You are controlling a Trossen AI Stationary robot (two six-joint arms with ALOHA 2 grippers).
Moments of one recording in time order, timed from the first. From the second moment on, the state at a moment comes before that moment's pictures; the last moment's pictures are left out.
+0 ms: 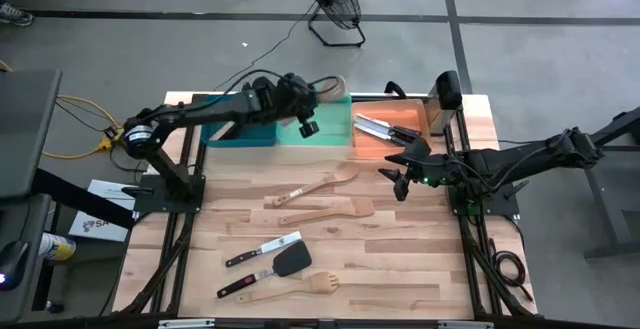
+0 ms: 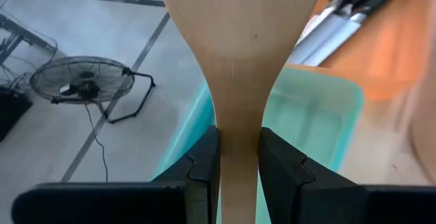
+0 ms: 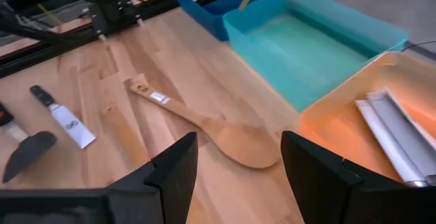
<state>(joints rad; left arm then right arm) 0.39 1.61 1.36 -0.38 -0.31 0.22 0.15 0.87 0.59 -0.26 0.48 0.50</state>
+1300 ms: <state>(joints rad) 0.54 1.93 1.36 -0.29 -0.18 0.09 0.06 0.87 0.59 -0.26 0.68 0.61</state>
